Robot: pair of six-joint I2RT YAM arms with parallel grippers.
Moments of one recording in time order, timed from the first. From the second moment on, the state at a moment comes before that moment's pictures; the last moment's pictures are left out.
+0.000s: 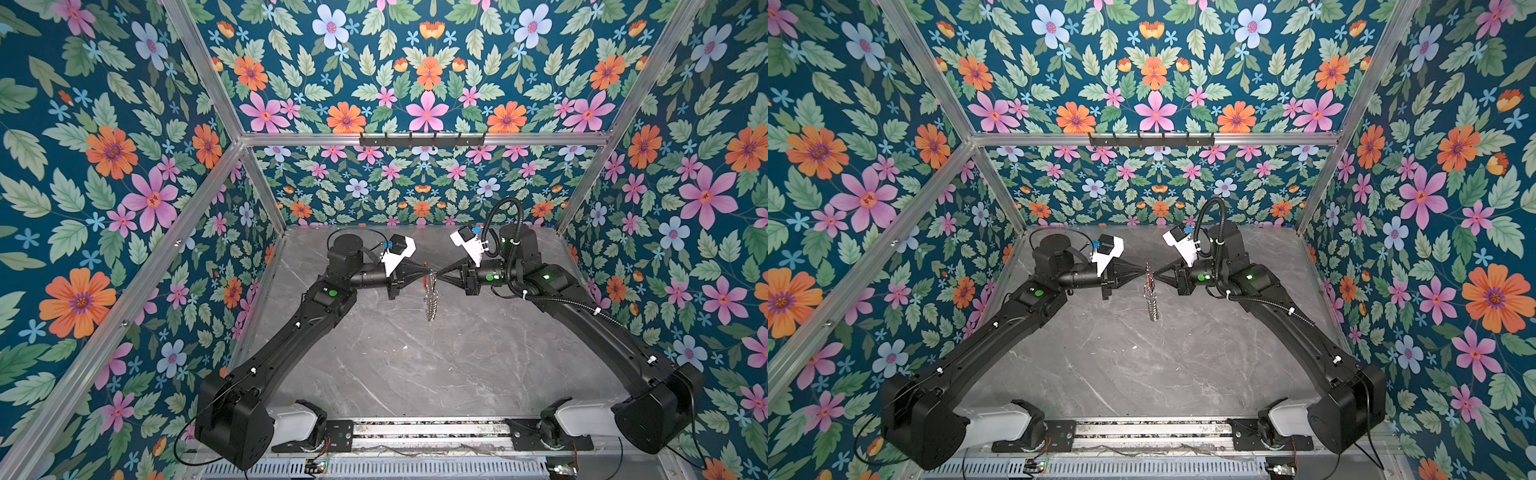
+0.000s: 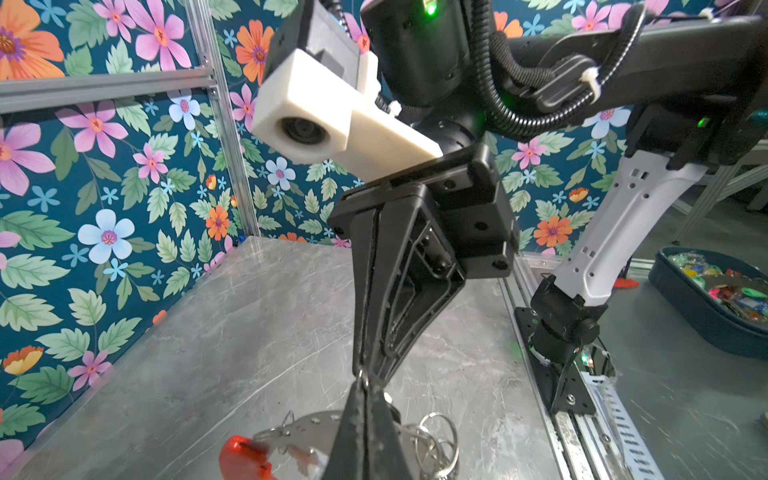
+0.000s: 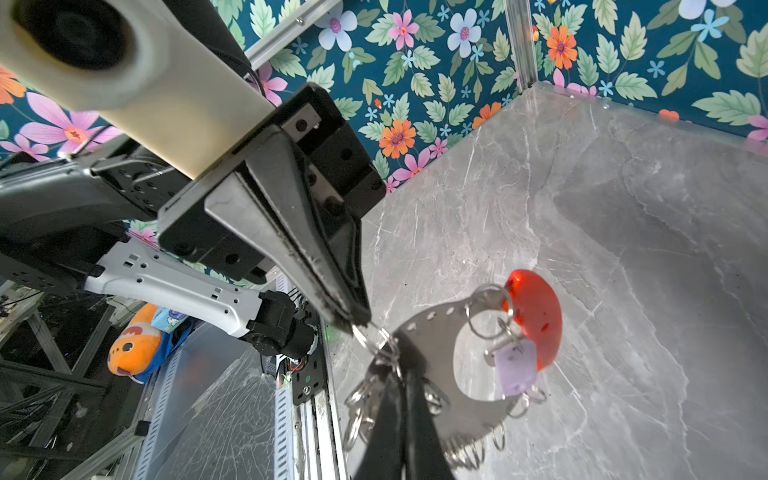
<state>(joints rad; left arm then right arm) -0.52 1.28 1.05 0.14 0.93 0.08 0.47 1.35 1.29 -0.40 -0.83 0.13</state>
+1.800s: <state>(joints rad) -0.63 1.42 0.71 1.38 0.64 -0.66 0.49 1.24 1.24 -0.20 -0.84 0.26</state>
